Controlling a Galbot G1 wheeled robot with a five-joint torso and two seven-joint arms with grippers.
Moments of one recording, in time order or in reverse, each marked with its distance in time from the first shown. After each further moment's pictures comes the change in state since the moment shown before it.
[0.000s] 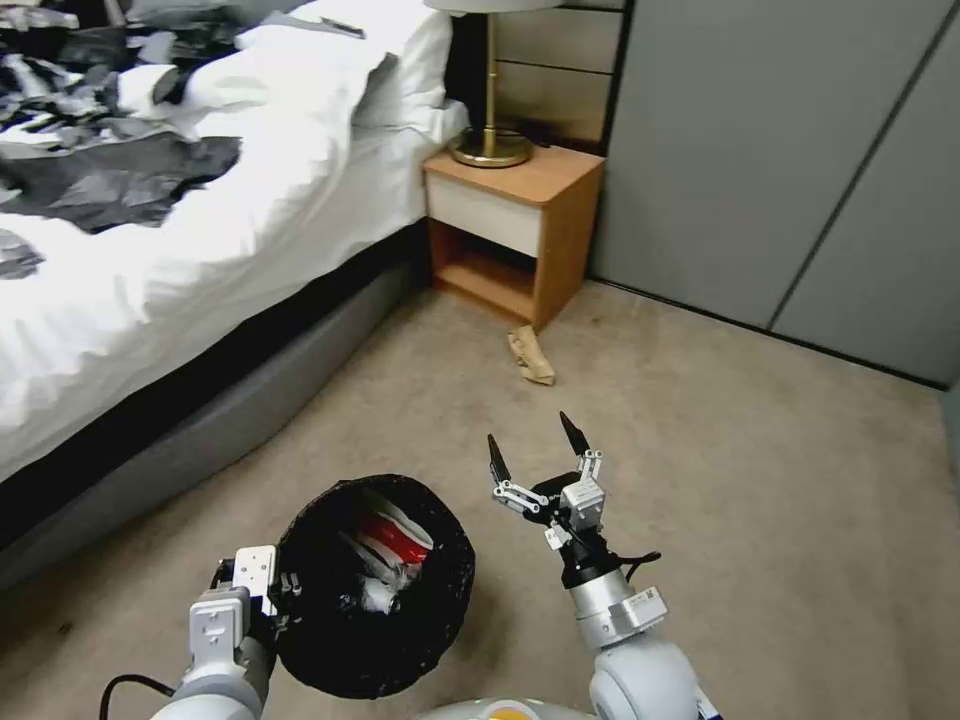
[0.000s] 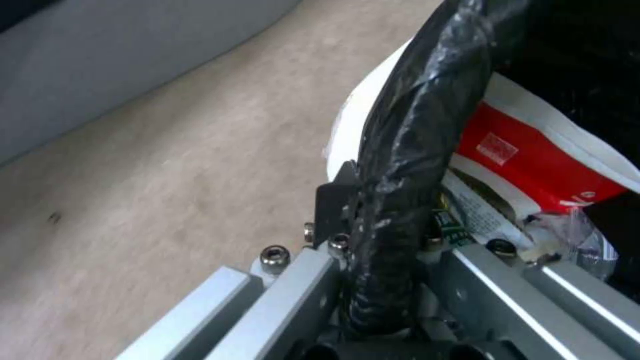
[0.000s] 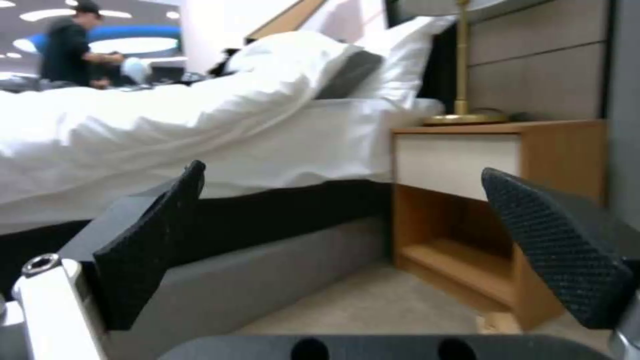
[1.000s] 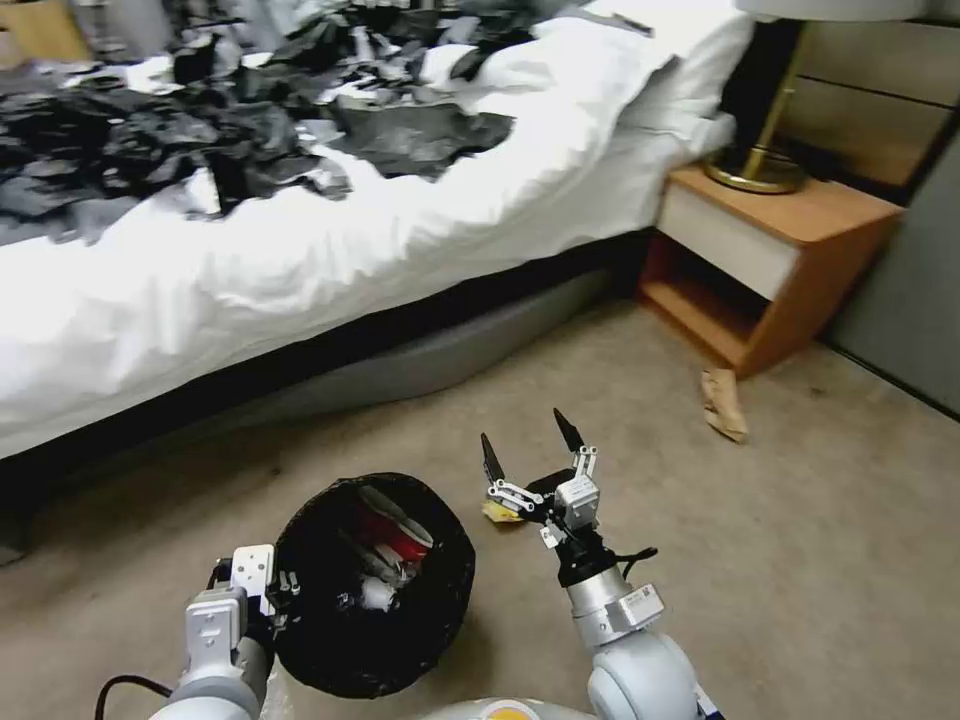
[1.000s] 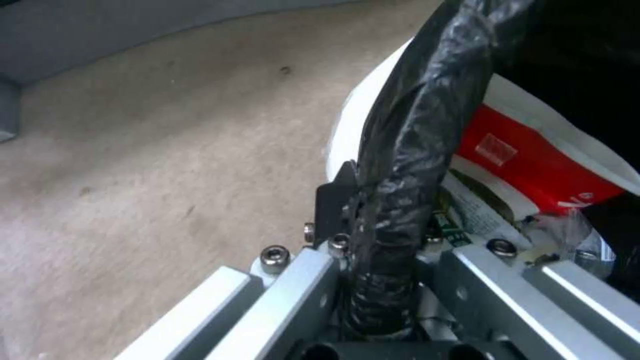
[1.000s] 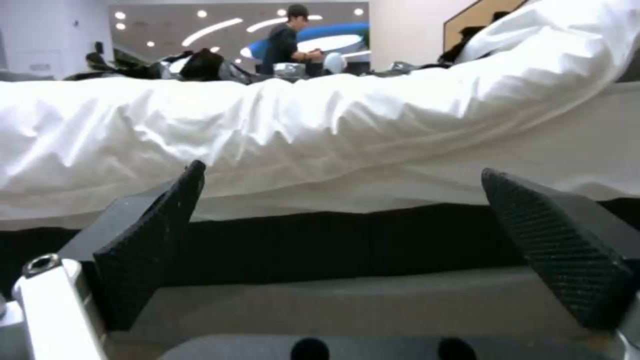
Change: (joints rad) left arm 0.006 -0.005 -0.001 -0.012 0.006 -0.006 0.000; right arm 0.010 -0.006 -0.007 0.009 -0.011 -0.011 -0.009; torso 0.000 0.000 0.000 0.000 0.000
